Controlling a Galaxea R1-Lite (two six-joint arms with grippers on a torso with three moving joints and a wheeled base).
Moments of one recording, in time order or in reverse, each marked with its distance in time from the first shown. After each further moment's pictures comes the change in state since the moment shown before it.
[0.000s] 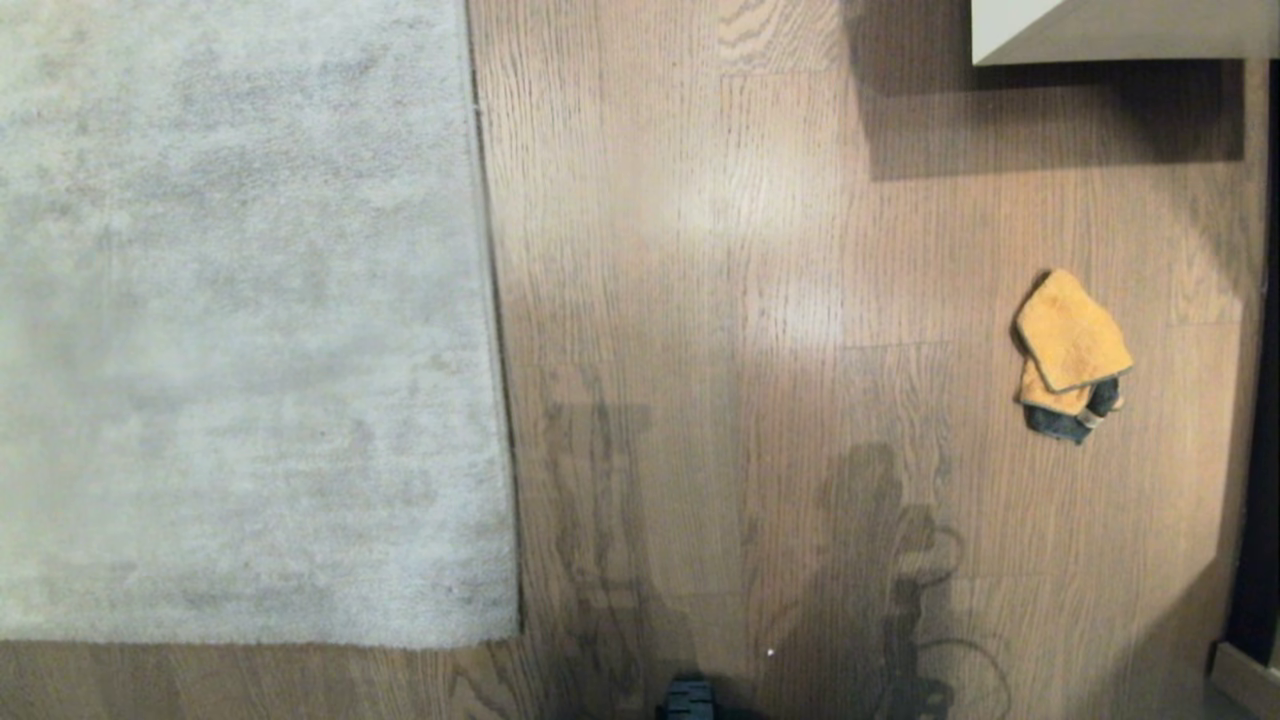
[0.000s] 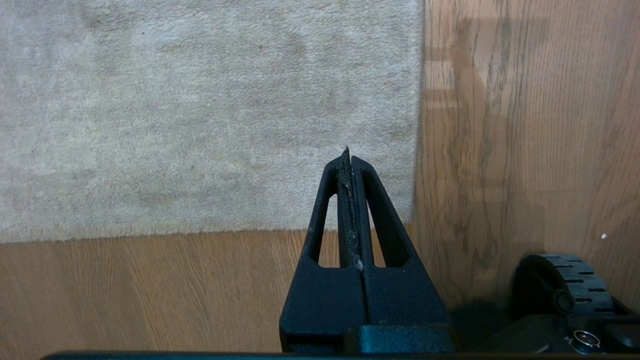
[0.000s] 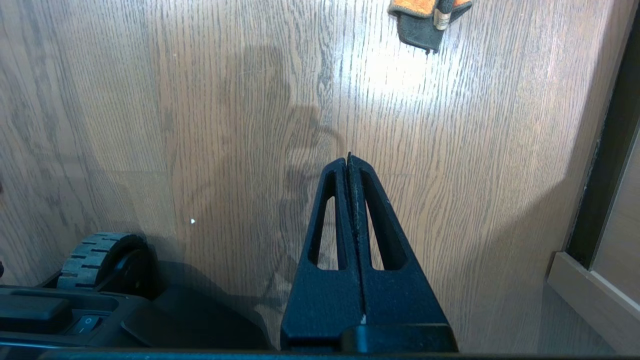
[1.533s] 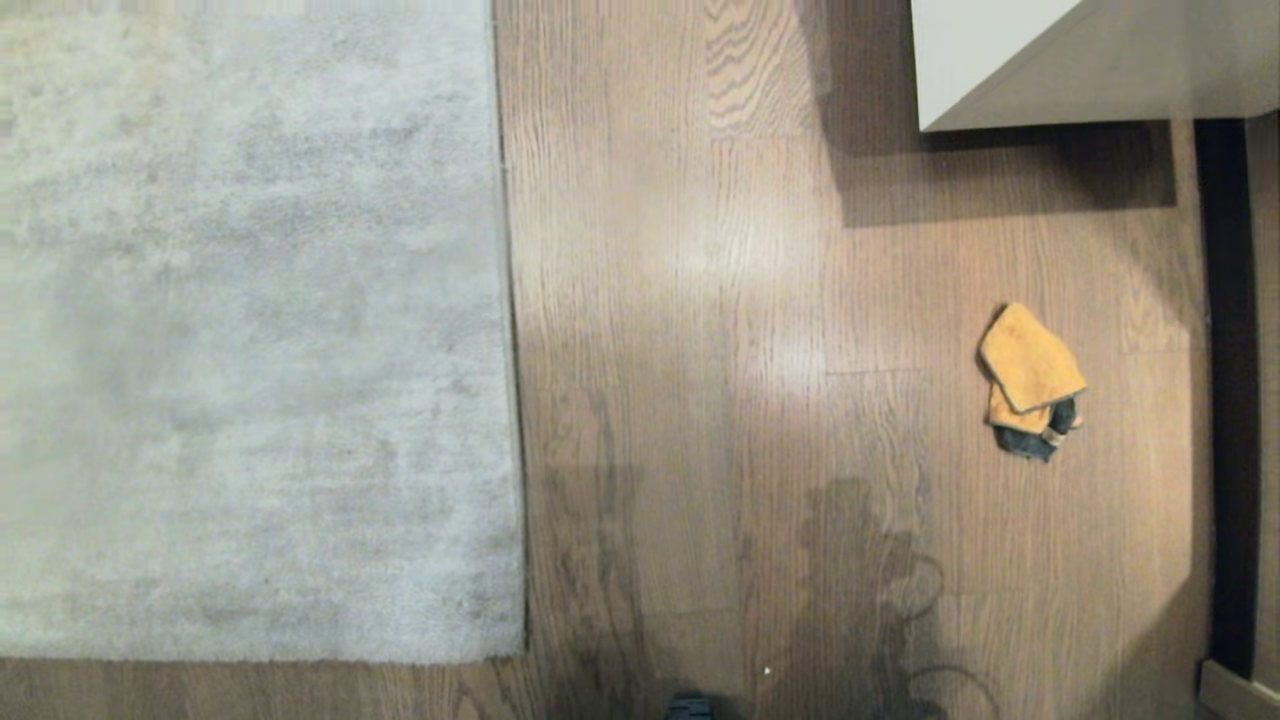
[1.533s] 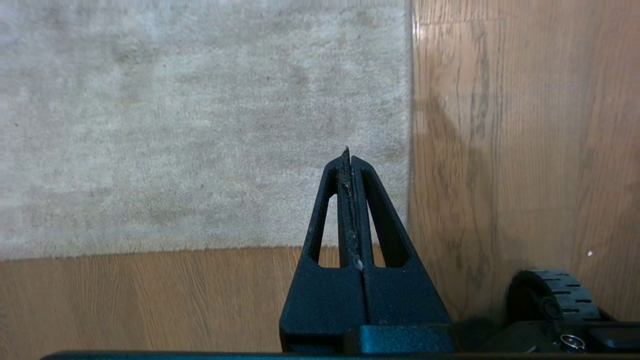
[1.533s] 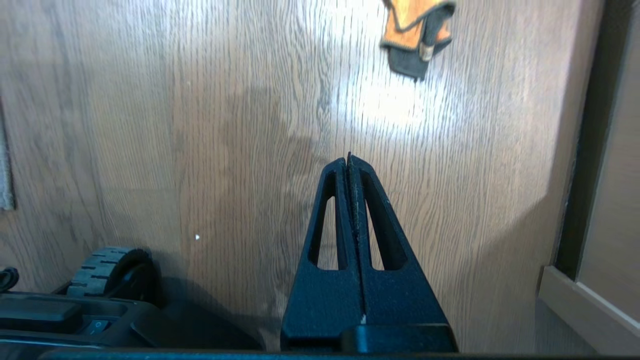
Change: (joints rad) left arm 0.000 0.000 0.000 0.000 0.000 -0.001; right arm 0.000 0.002 0.000 0.000 0.000 0.000
